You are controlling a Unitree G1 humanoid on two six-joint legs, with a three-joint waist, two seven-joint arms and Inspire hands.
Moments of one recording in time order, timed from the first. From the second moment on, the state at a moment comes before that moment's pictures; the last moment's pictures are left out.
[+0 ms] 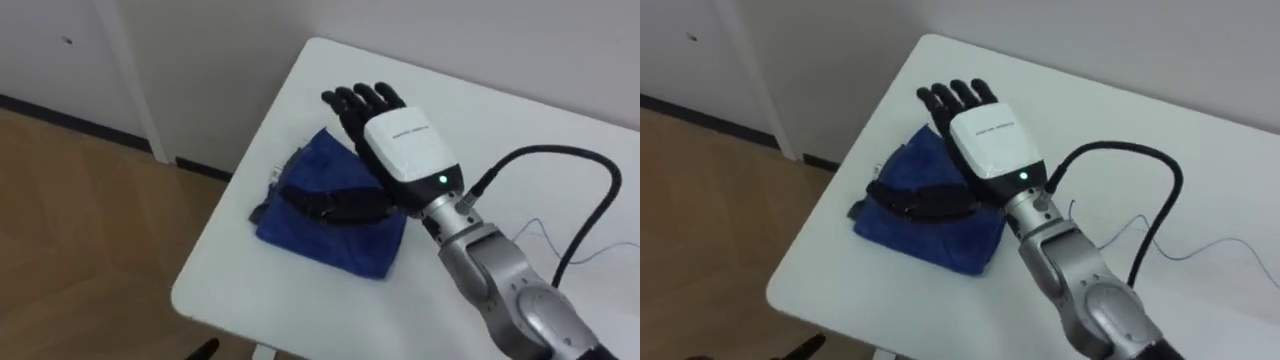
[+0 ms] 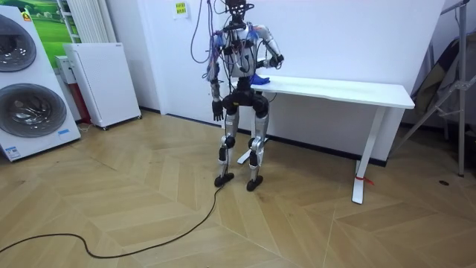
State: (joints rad) left arm 0.07 0.34 -0.16 0.94 0.47 0.12 -0.13; right arm -0.15 -0.48 0.57 -0.02 -1.08 0.04 -0.18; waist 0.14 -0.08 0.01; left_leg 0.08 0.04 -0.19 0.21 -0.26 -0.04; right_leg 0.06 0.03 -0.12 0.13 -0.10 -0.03
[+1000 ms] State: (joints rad) left arm 0.03 0.33 -0.18 0.96 0.48 0.12 -0.15; right arm -0.12 -0.46 0.64 0.09 -1.10 0.05 -0.09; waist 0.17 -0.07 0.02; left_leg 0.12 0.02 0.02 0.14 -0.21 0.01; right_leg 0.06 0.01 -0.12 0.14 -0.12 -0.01
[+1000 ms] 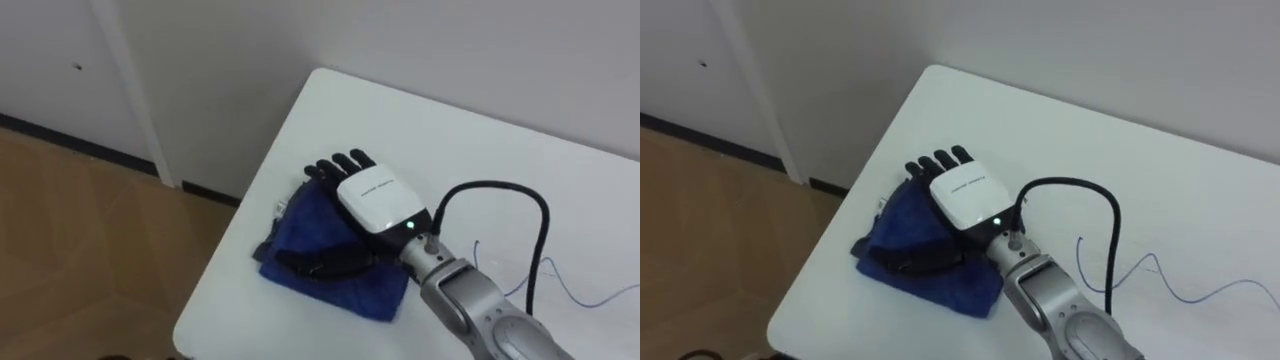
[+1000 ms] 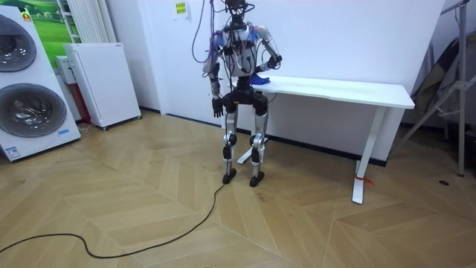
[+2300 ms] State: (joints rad) left arm 0.04 0.32 -0.17 0.98 0.51 0.13 -0.14; right arm 0.02 -0.45 0.55 0.05 -1.12 0.01 -0.15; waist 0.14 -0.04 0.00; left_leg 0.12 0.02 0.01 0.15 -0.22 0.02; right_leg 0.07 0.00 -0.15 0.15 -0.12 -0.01
